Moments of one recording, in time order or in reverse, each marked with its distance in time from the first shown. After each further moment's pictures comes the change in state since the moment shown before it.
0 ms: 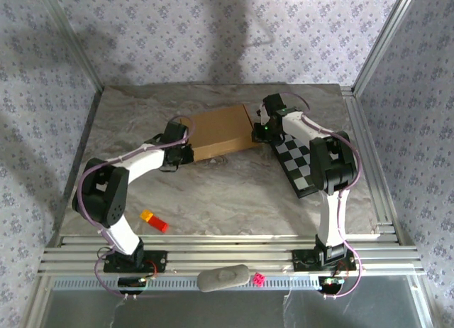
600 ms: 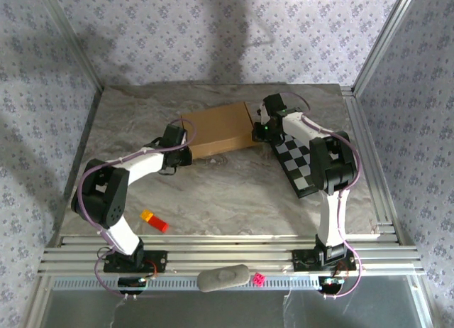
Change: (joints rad) left arm 0.001 -0.008 -0.047 0.054 -0.050 0.064; right arm -0.003 0.000 -0.010 0.035 0.008 0.000
